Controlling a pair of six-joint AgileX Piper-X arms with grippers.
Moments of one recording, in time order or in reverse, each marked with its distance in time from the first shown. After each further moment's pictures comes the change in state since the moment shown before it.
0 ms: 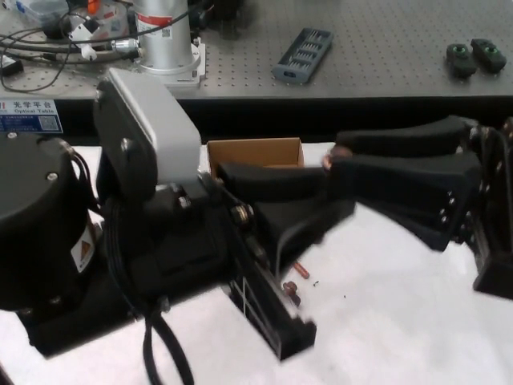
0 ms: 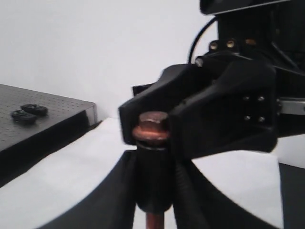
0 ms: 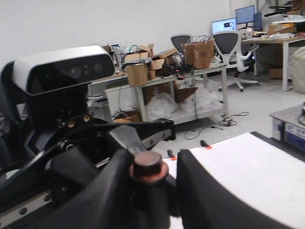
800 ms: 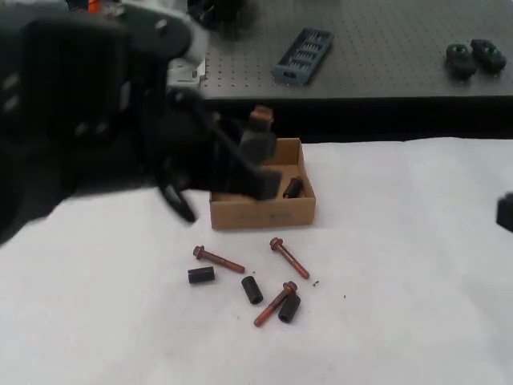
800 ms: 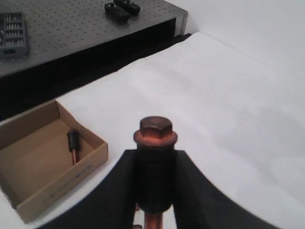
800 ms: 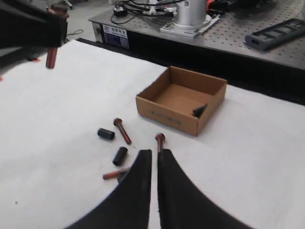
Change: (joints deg) left arm 15.0 12.5 -18.9 30.1 -1.3 -0.6; right arm -19.8 -19.6 0.3 49.1 16.7 -19.8
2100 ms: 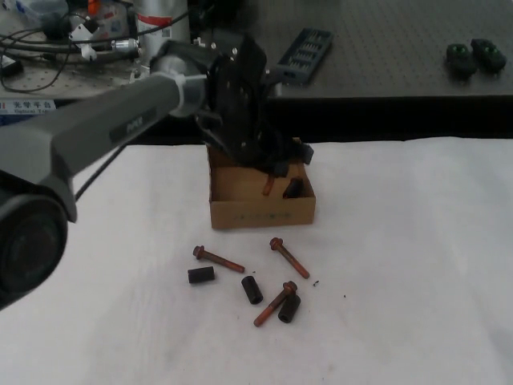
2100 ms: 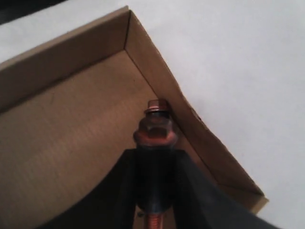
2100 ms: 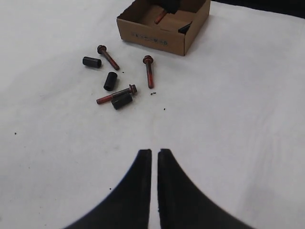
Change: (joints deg) left arm 7.5 65.4 -67.7 35.9 1.1 -0.5; right arm 0.0 -7.8 0.0 20.5 4.3 -0.8
